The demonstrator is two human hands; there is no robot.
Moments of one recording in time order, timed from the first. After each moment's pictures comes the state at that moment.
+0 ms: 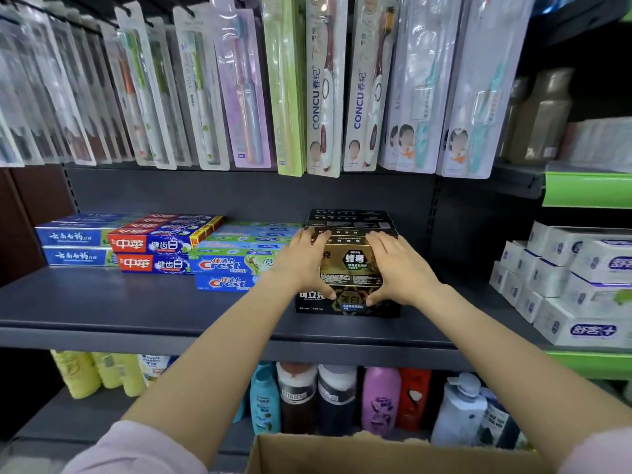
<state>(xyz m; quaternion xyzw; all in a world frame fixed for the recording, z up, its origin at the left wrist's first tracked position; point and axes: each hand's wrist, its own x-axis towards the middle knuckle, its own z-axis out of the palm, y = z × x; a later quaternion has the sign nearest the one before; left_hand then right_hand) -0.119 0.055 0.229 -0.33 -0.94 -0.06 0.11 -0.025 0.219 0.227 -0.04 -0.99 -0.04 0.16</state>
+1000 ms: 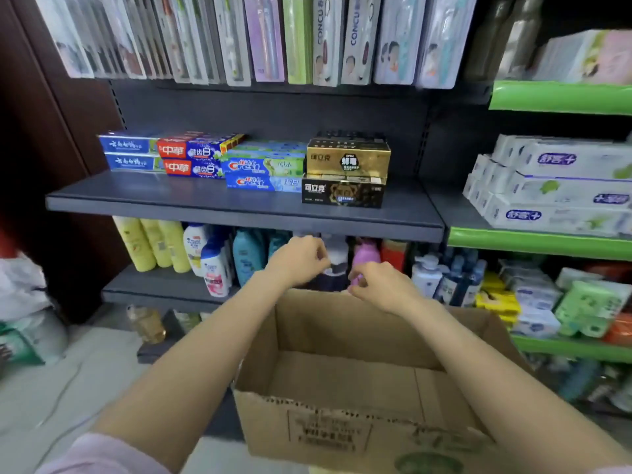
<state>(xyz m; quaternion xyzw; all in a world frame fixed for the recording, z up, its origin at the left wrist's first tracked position) 0.089 -0.013 0.155 -0.28 -0.93 -0.23 0.00 0.173 0.132 0.141 -0.07 -0.99 0.15 0.01</state>
